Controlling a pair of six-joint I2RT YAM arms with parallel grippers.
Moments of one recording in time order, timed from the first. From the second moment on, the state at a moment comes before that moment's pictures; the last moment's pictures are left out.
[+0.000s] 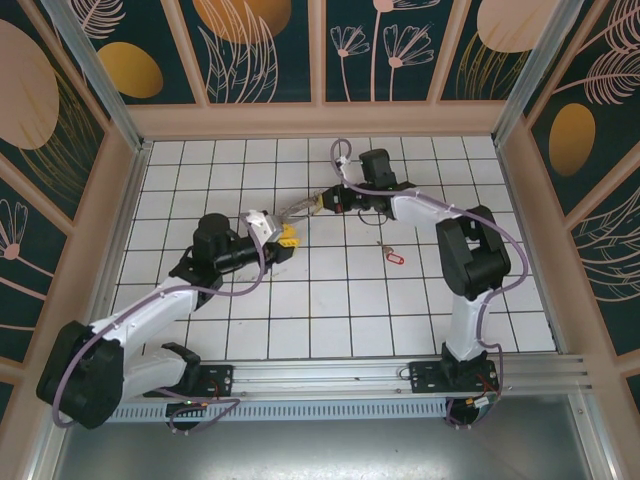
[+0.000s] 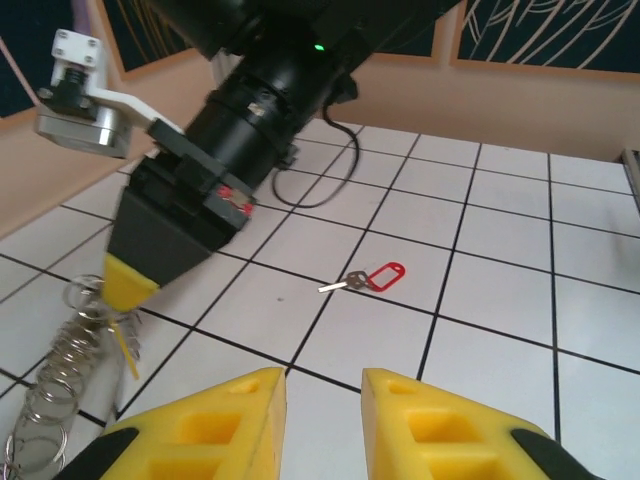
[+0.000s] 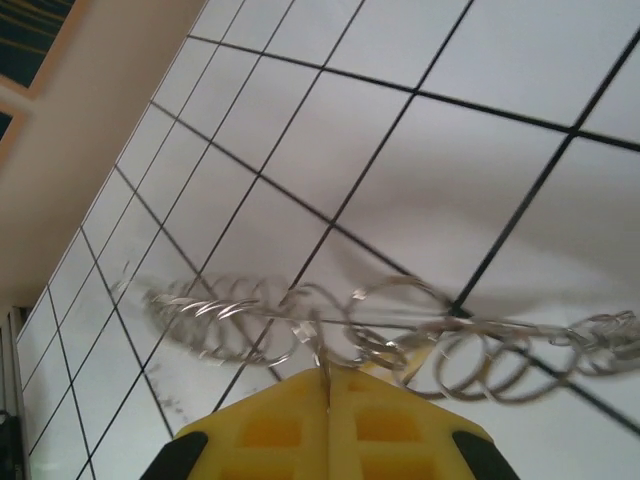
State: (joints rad) left arm -0.47 1.14 0.53 0.36 0.66 0.17; right arm 0.46 1.91 1.30 -0.09 -0.66 0.25
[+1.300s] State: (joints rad) left arm -0.47 1.03 0.52 0.27 0.59 0.27; right arm 0.71 1.24 0.60 0.45 -0.46 -0.47
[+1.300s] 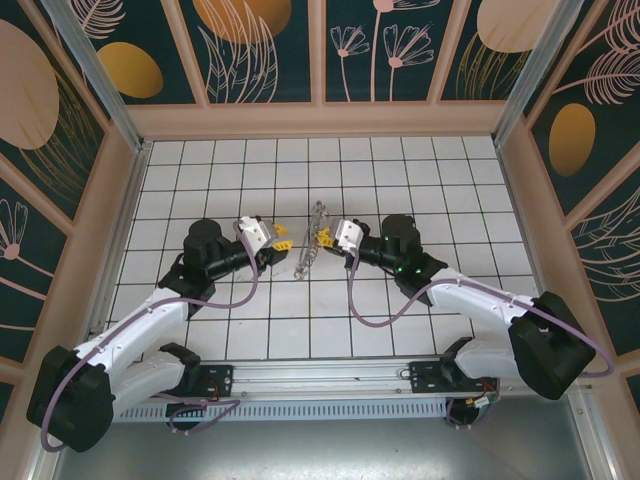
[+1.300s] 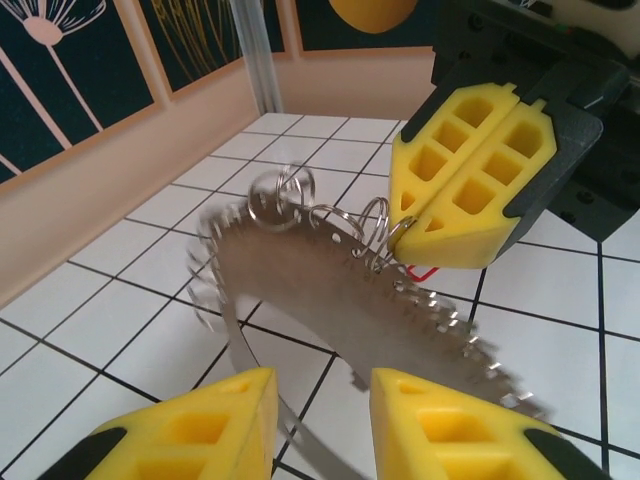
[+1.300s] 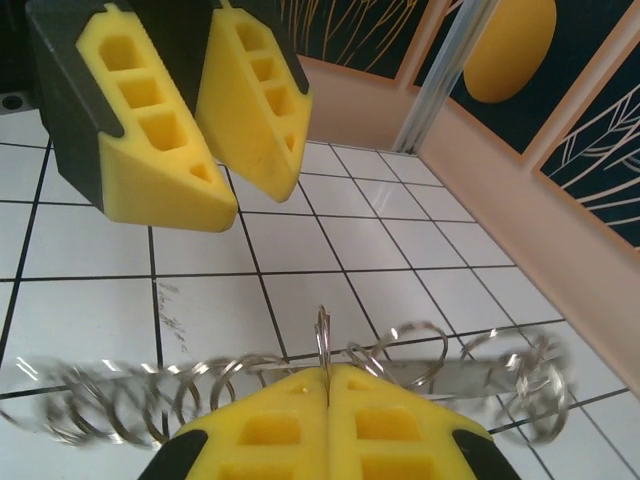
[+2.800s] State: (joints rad) left arm -0.51 1.23 0.77 -0.08 0.91 0.52; right arm 0.67 1.27 0.61 0.38 -0.69 -0.47
